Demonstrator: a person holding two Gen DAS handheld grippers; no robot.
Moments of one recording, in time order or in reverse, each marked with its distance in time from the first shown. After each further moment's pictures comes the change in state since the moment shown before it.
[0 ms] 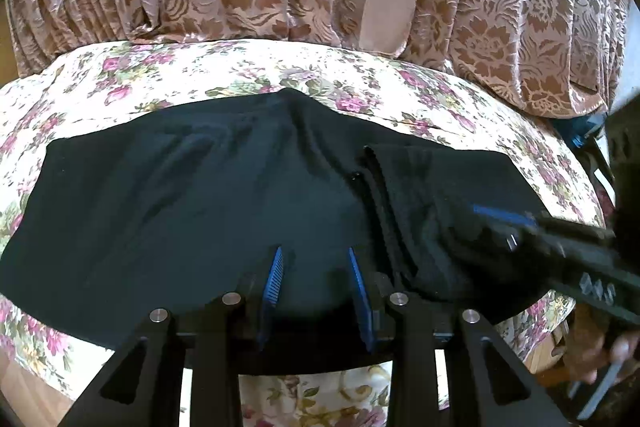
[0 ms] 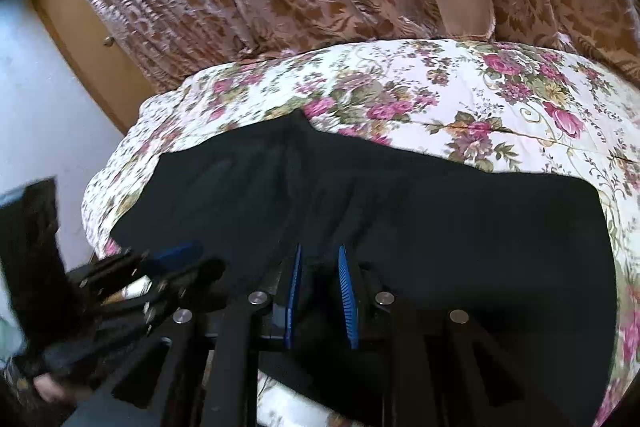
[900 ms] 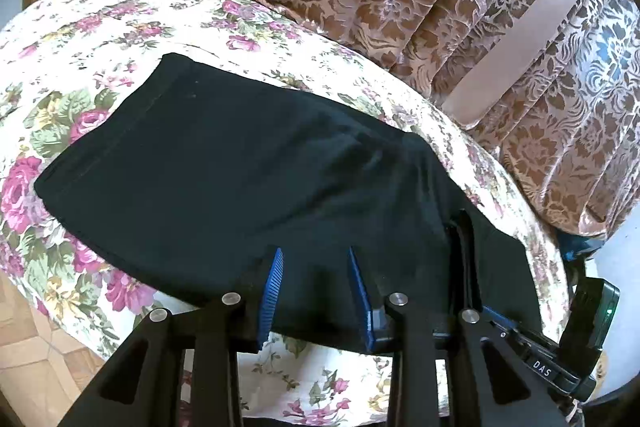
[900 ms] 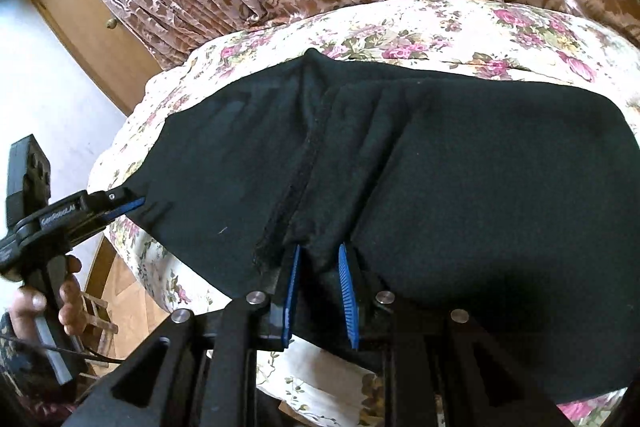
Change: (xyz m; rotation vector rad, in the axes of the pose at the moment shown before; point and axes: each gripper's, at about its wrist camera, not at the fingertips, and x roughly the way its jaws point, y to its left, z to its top) left arm -0.034 0.123 -0.020 -0.409 -0.032 -0.050; right arm 0.023 0.007 -0.043 0.026 0.068 0.036
